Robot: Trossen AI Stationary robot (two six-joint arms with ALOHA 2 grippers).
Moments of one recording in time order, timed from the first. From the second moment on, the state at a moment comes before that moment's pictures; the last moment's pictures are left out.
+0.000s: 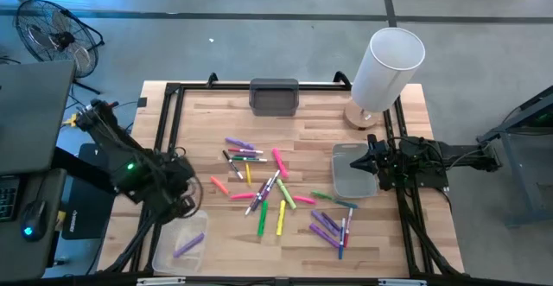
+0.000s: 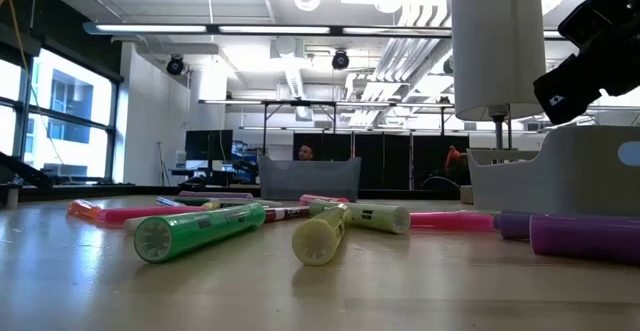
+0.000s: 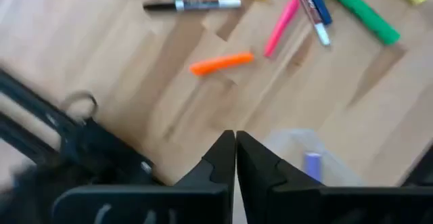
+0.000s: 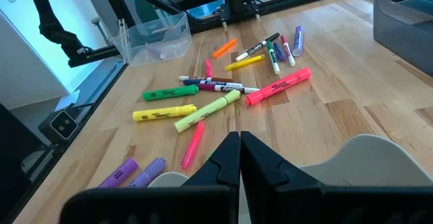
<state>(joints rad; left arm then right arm) -0.75 1.25 1.35 -1.57 -0.33 -1.33 0.05 0.01 0.11 -0.35 -0.05 0.29</state>
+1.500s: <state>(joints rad) -0.03 1.64 1.35 -0.83 -0.01 -0.27 0.05 0.02 0.11 -0.20 0.09 0.37</state>
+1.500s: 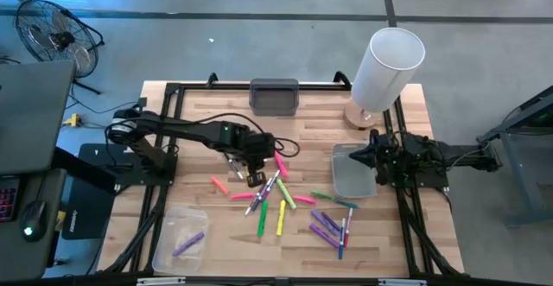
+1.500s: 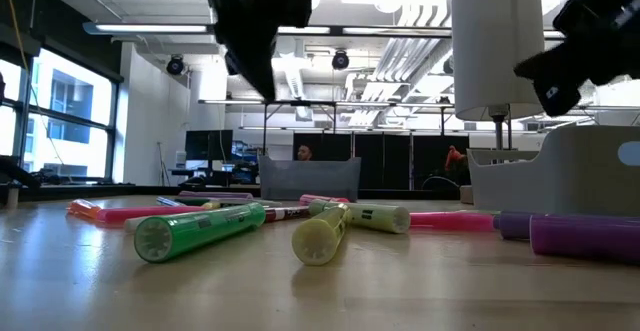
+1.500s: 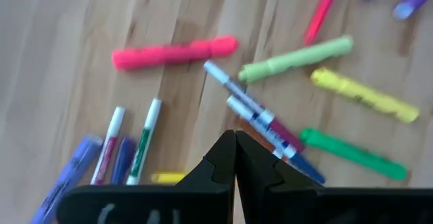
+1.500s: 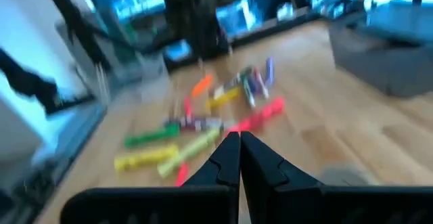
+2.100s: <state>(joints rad) -0.07 1.12 0.88 -0.74 -0.09 -0.28 0.05 1.13 1.03 -0.55 0.23 0.31</state>
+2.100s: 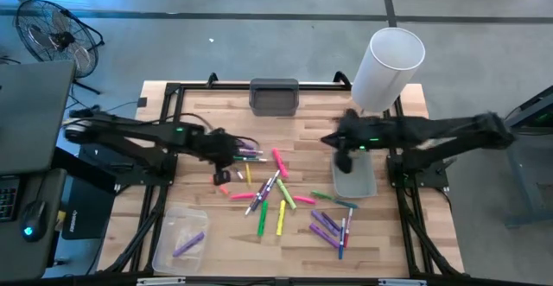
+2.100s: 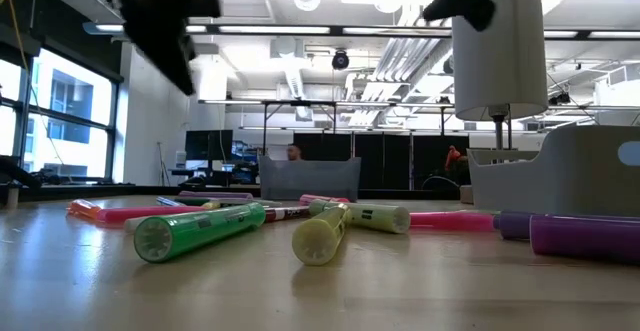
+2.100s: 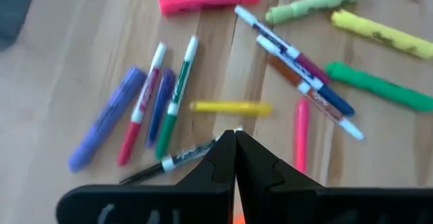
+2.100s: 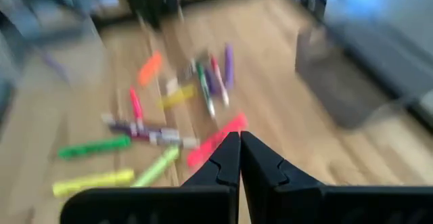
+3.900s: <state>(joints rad) -0.07 0.52 0.65 -0.87 0.07 -0.39 0.31 2.14 1.47 -0.83 0.03 0.49</state>
